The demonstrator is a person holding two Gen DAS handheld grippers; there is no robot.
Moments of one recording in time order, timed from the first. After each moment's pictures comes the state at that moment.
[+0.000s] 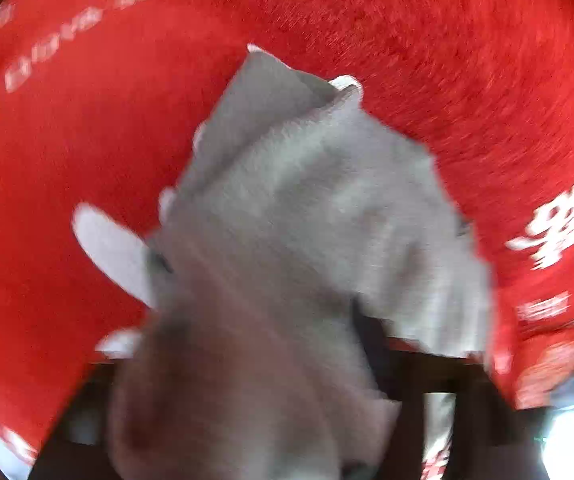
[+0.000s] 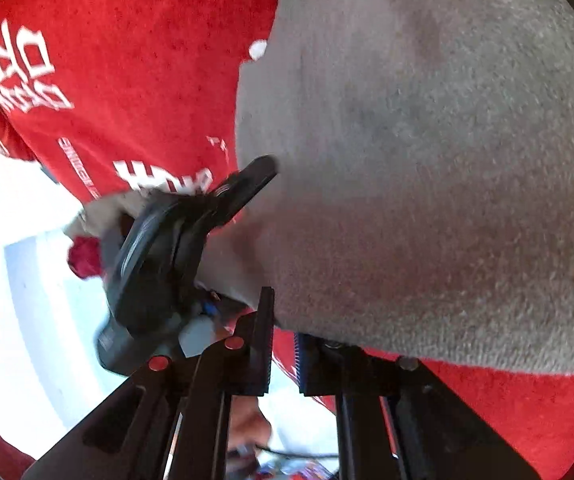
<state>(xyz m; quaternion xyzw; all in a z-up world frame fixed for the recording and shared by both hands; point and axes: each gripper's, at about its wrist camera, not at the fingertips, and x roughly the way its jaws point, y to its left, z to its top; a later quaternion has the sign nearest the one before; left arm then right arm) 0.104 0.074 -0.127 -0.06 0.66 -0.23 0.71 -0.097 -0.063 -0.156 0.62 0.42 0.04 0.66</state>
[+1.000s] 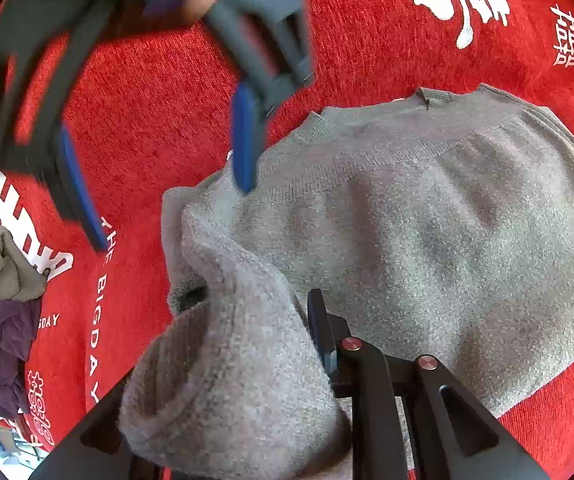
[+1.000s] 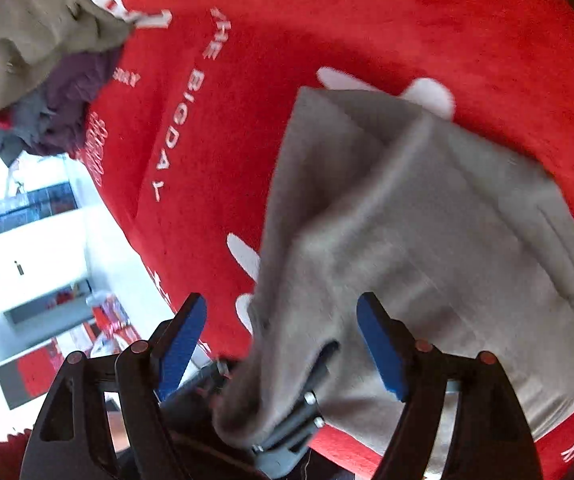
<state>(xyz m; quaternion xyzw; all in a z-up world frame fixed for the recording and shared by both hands) 0.007 0.012 -0.093 0.35 0.39 -0.33 0.79 0.161 -0.066 -0.104 0.22 0.76 0.12 0.60</state>
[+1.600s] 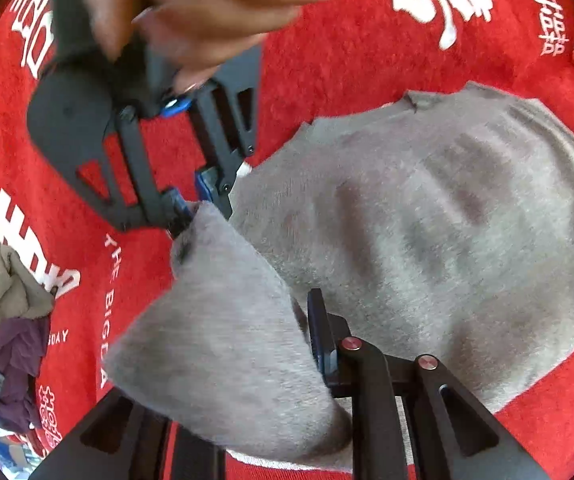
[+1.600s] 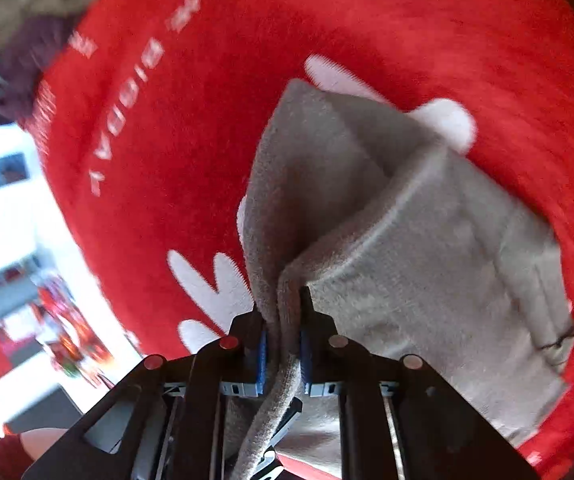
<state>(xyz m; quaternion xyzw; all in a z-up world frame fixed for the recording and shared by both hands) -0.007 0.010 -0.082 0.37 0.36 -0.34 0.78 0.170 -0.049 -0.130 0.13 0.77 0.10 0.61</state>
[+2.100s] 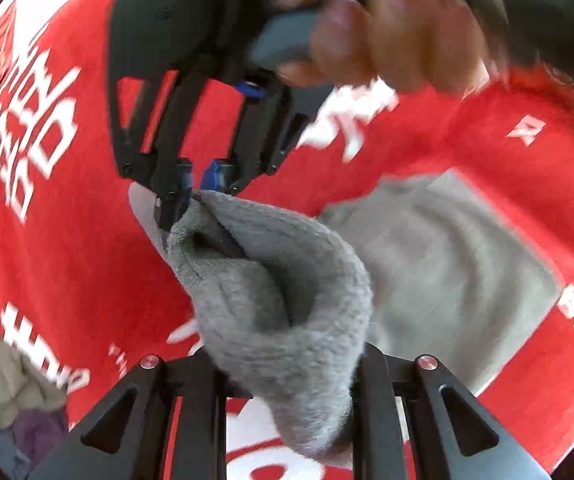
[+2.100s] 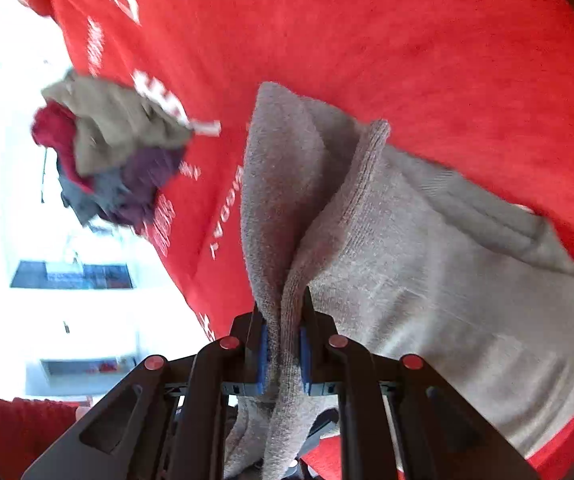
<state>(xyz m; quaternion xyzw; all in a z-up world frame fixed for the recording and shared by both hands) -0.086 -0.040 0.011 0.38 0.24 -0.46 0.77 0.047 -0.165 -0.005 0.34 0.56 0.12 0.75</state>
